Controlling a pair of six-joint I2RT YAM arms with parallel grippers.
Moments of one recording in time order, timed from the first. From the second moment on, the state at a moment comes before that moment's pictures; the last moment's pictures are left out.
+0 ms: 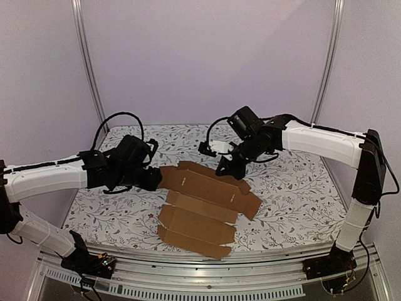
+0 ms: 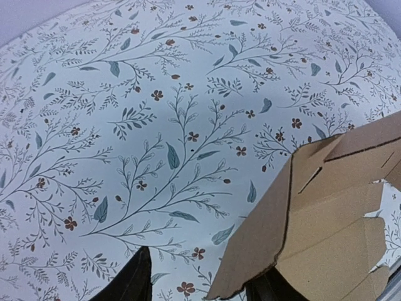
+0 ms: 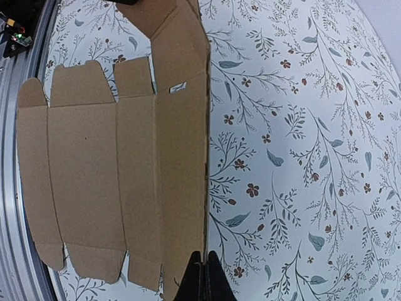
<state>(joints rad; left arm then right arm) -0.84 1.30 0.91 -0.47 -0.34 -0.39 0.81 1.83 1.57 -0.72 -0.29 -0.50</state>
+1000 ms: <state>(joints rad) -0.78 1.18 1.03 -0.46 -0.08 -0.43 0.94 1.77 1.47 -0.63 0.02 -0.45</state>
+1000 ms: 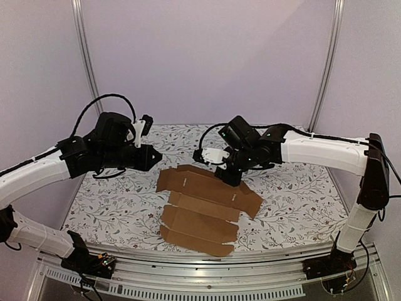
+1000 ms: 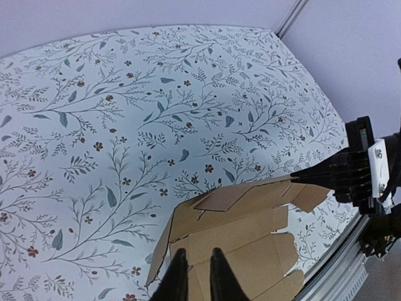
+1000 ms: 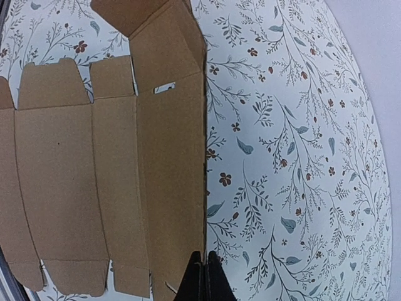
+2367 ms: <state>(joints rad) -0.76 1.52 1.20 -0.44 0.18 -0.51 0.99 1.77 1.47 -0.55 0.13 -0.38</state>
